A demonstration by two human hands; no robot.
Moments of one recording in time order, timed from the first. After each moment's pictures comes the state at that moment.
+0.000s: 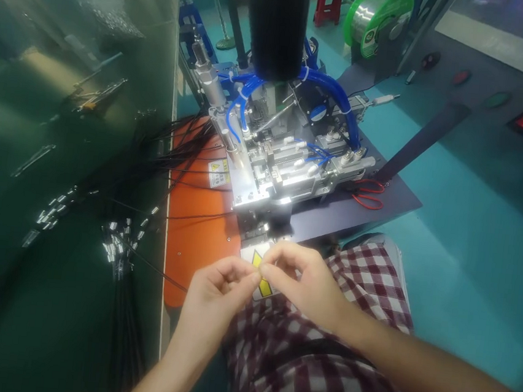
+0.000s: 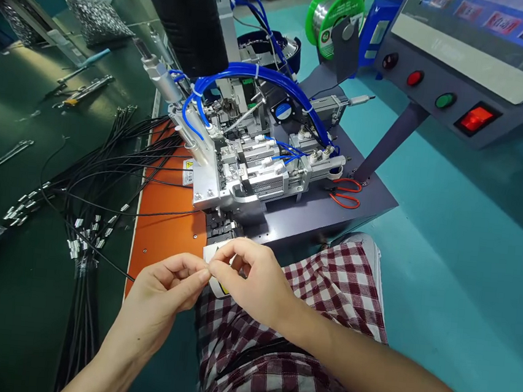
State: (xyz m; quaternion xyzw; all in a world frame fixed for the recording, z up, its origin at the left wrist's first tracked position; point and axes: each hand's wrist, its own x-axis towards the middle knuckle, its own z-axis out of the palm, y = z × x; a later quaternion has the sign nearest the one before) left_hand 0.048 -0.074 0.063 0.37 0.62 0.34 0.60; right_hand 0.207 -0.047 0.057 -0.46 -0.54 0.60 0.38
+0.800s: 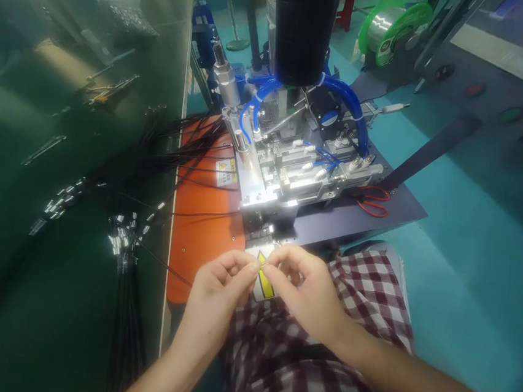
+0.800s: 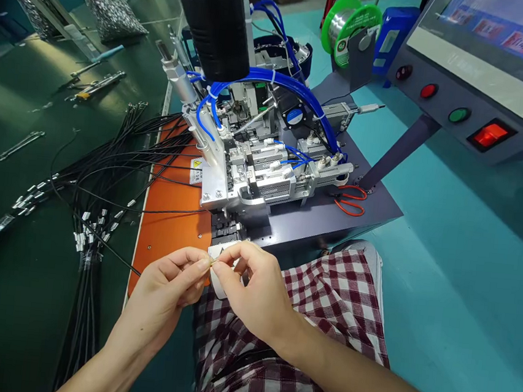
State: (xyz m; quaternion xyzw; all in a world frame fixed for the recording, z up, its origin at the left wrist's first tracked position) left_hand 0.052 -0.070 0.066 0.33 0.59 0.39 0.63; right_hand 0.199 -0.058 0.048 -0.50 -0.57 0.51 0.41
